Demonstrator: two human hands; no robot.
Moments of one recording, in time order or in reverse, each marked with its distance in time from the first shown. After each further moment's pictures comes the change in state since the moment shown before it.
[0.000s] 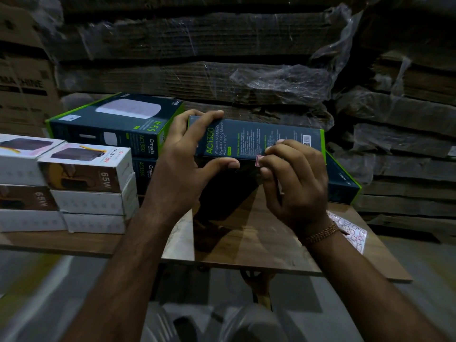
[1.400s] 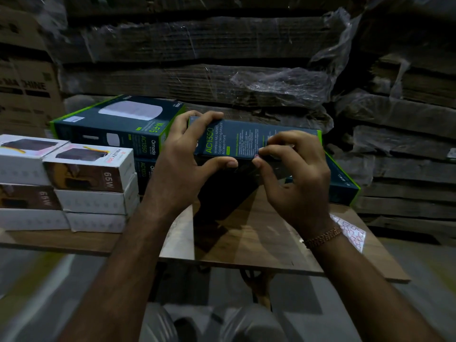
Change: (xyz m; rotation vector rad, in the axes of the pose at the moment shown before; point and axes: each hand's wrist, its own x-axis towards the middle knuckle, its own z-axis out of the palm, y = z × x) left_hand 0.003 0.000 -0.003 0.006 -0.015 -0.002; right_hand 0.021 -0.009 -0.010 0.195 -0.047 0.249
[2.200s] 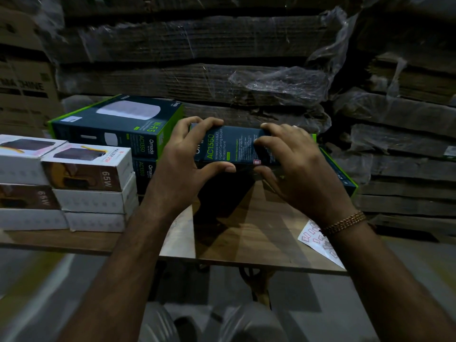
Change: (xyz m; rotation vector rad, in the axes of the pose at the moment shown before) left_hand -0.005 -0.005 0.005 0.000 -0.038 0.012; right_hand 0.017 0.026 -0.015 -0.215 -0.392 -0.165
